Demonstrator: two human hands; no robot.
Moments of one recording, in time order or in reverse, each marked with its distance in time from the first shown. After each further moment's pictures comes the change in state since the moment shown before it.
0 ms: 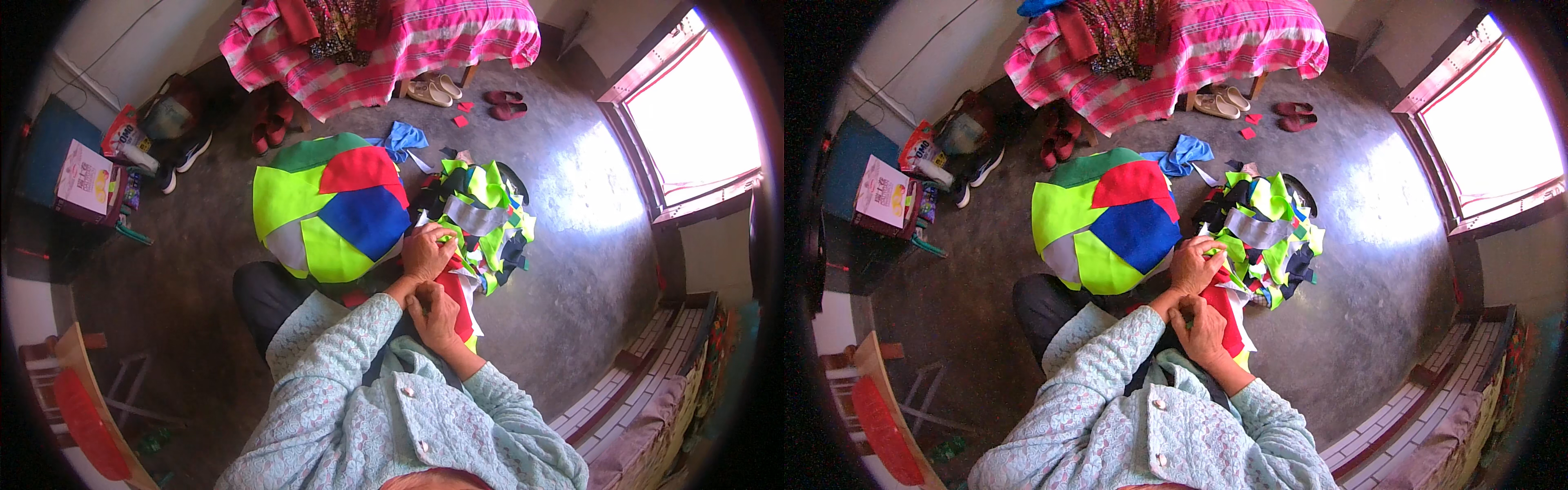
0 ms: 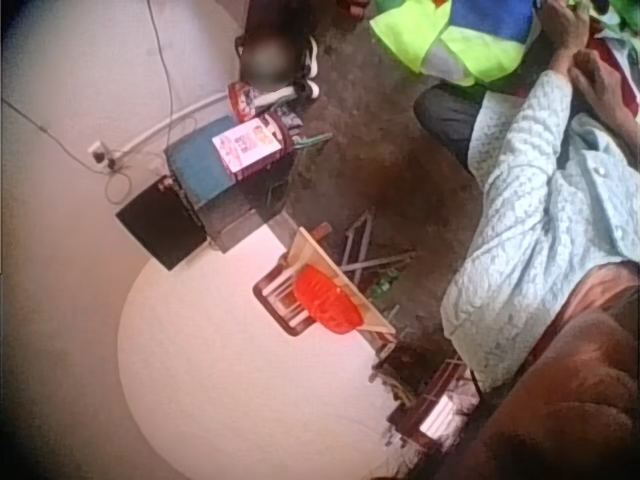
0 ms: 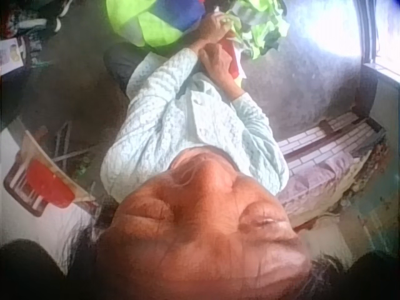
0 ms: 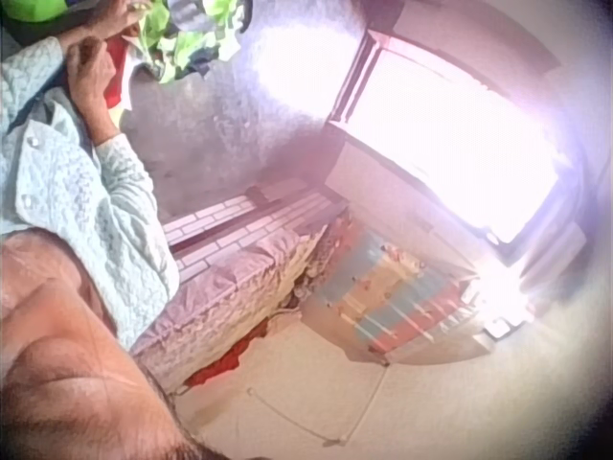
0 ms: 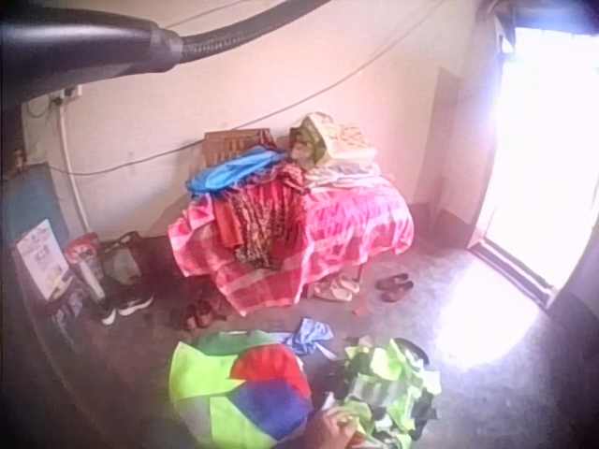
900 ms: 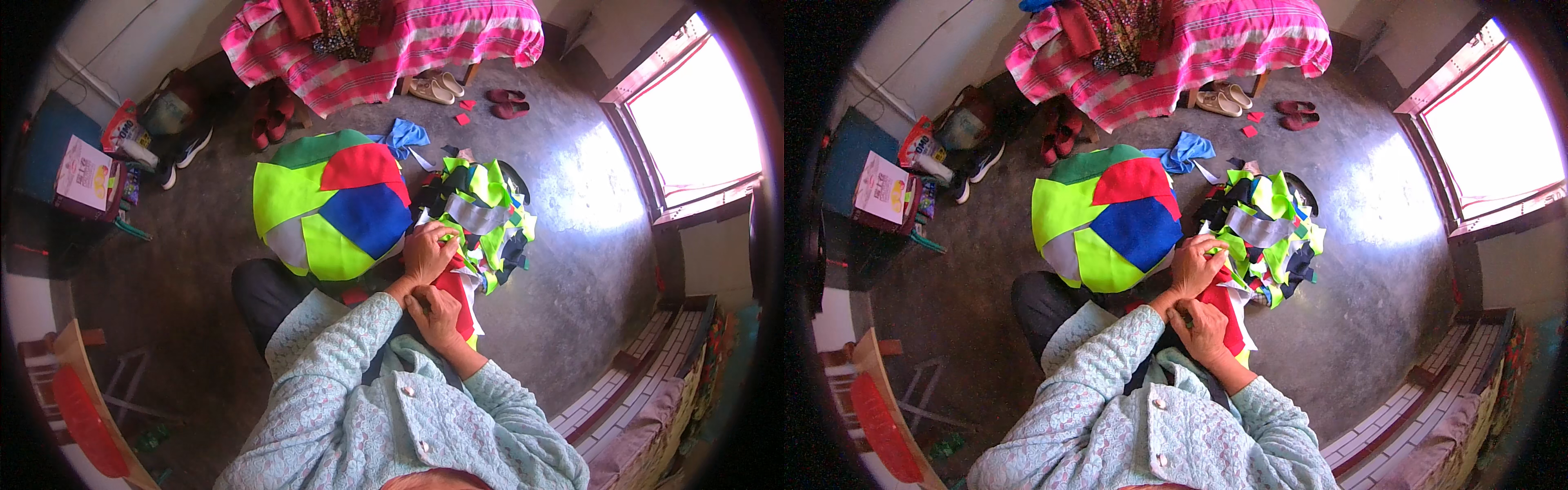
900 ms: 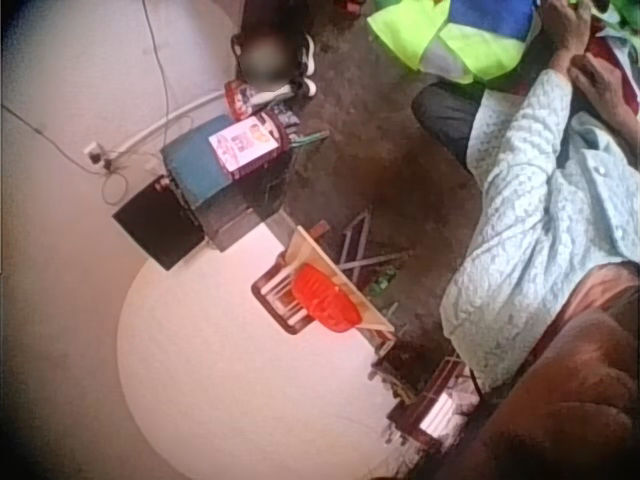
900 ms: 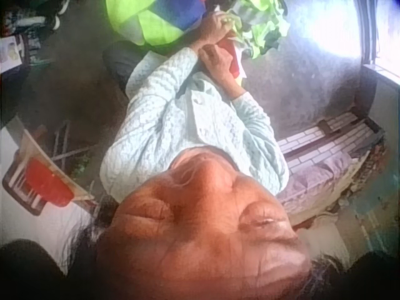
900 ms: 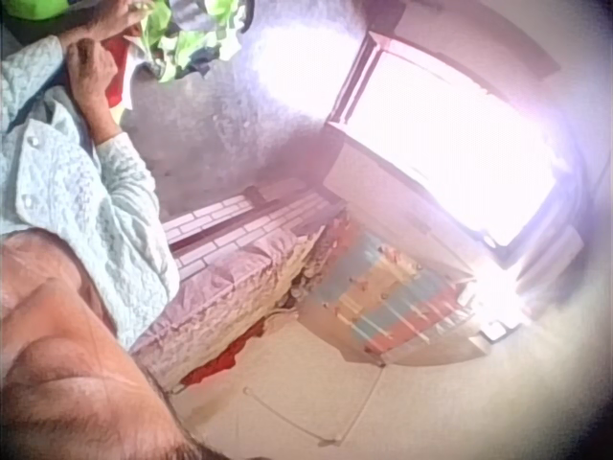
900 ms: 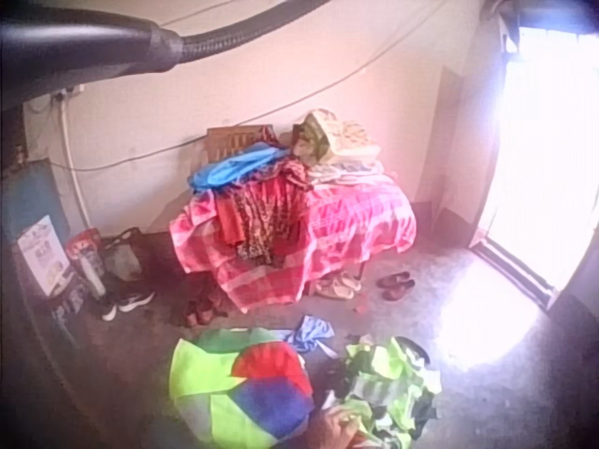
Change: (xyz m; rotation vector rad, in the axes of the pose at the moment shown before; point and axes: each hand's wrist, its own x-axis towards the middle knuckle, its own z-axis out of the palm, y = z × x) left_hand -0.001 0.001 -0.001 -0.013 0.033 0.049; right_hand 0.006 0.001 -0.006 -0.013 -0.050 -0.138
